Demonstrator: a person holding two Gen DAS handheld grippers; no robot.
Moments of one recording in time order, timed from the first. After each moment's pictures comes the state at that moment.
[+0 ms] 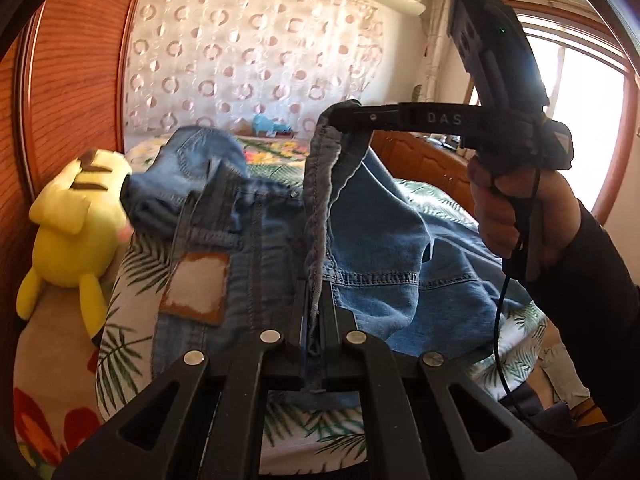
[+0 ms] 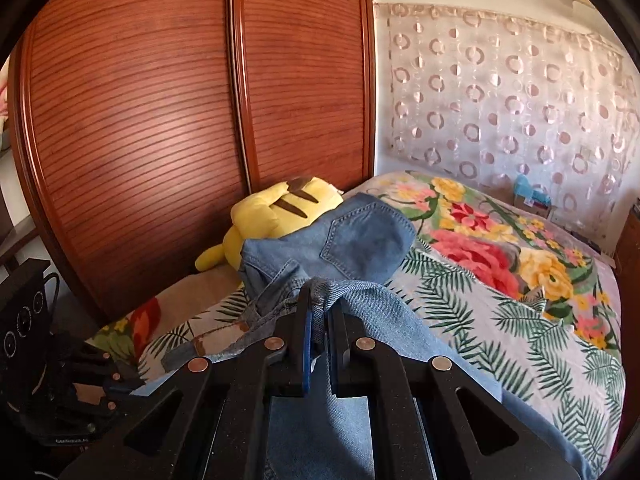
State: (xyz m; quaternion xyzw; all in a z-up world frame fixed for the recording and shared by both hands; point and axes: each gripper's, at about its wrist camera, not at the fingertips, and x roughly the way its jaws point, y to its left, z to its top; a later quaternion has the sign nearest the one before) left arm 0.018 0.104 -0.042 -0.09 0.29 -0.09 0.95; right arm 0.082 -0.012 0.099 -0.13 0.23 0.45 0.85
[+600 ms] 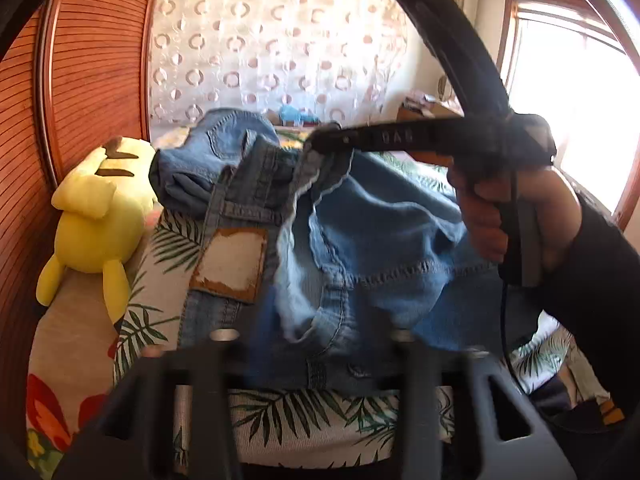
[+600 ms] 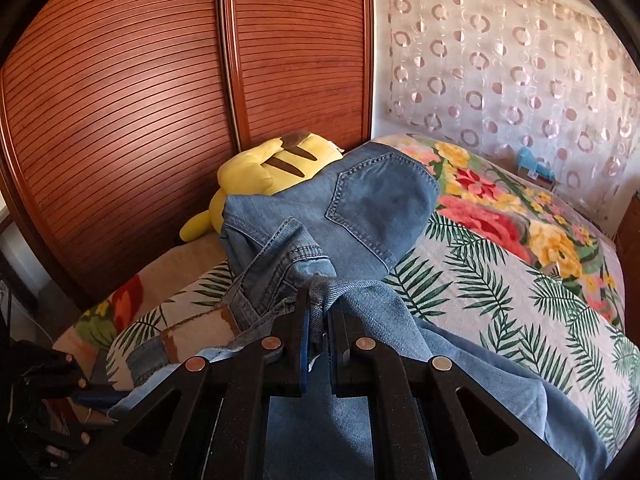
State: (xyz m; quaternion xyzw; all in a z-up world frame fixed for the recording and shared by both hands) left arm 0.012 0.110 -0.054 -0.08 0.30 -0.05 0.95; right arm 0.098 0.040 0.077 -0.16 0.28 0.43 0.84
